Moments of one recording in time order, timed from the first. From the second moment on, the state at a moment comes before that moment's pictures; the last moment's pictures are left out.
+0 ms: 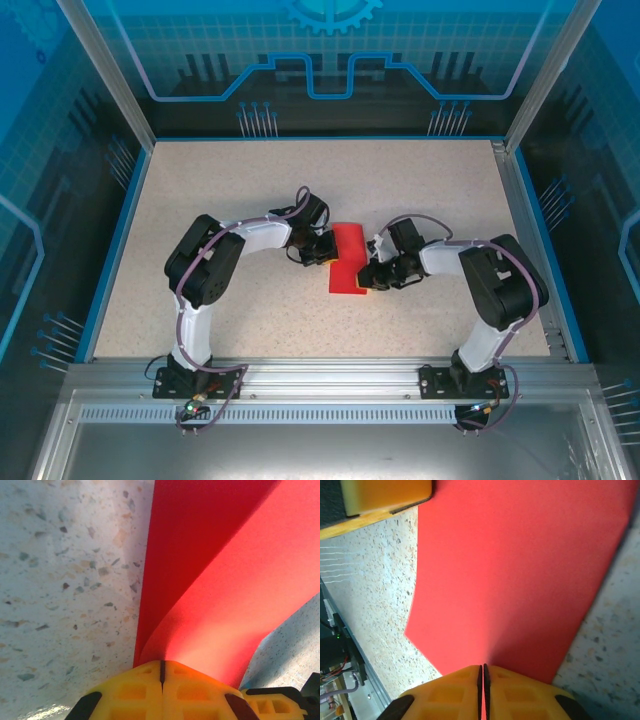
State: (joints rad) left arm -0.55 2.03 1.26 -0.37 0.42 -0.84; right arm 0.38 1.73 0.74 -0.20 -0.71 0.40
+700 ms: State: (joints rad) left arm -0.55 2.03 1.26 -0.37 0.42 -0.84; right arm 0.39 1.67 0.65 -0.15 -0.71 0.40
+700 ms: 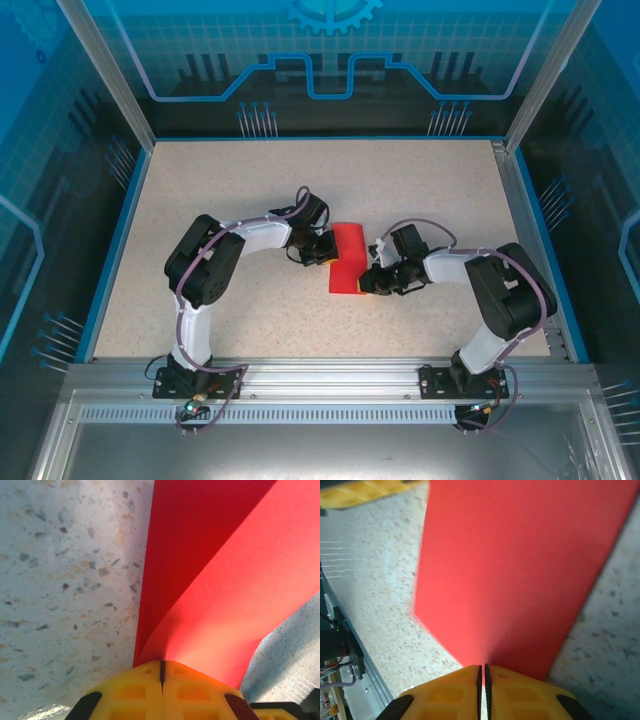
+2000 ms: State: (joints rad) left arm -0.55 2.03 1.26 -0.37 0.42 -0.82; right arm 0.32 1.69 0.92 -0.17 -0.66 0.44
